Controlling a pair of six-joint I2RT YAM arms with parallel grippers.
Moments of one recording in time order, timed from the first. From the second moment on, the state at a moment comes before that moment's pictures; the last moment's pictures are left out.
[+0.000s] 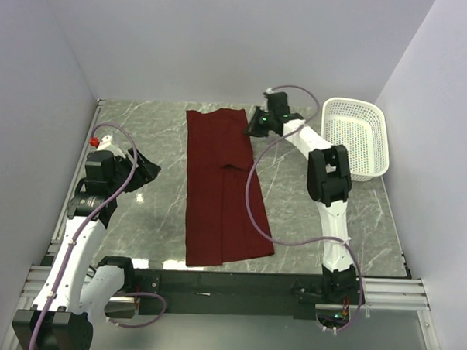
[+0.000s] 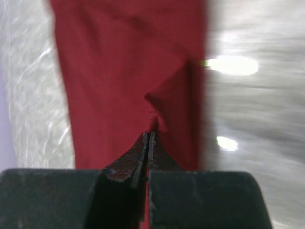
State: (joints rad) left arm -0.02 0.81 0.74 -0.43 0.19 -0.60; right arm 0.30 2.35 1.94 -0.32 -0.36 0.57
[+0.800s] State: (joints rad) left arm -0.02 0.80 0.74 -0.44 0.19 -0.60; right arm 0.40 2.33 2.02 -0.44 -0.55 0.25
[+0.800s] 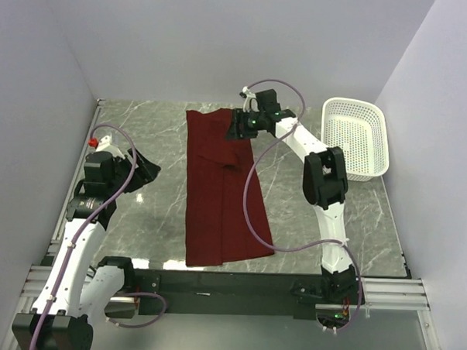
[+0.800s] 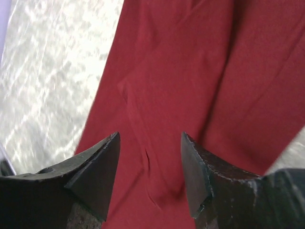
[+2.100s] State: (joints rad) left arm -0.71 0.63 0.33 -0.64 0.33 -1.24; right arm 0.54 1.02 0.67 -0.60 -0.80 -1.02
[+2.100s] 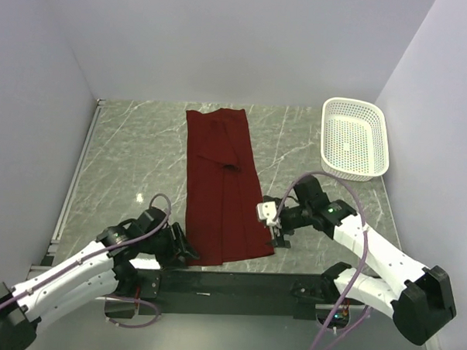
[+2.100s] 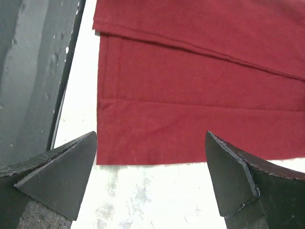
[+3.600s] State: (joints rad) left arm -0.86 0.95 0.39 -0.57 0.06 -1.45; right arm 0.85 1.15 0.48 -0.48 -0.43 -1.27
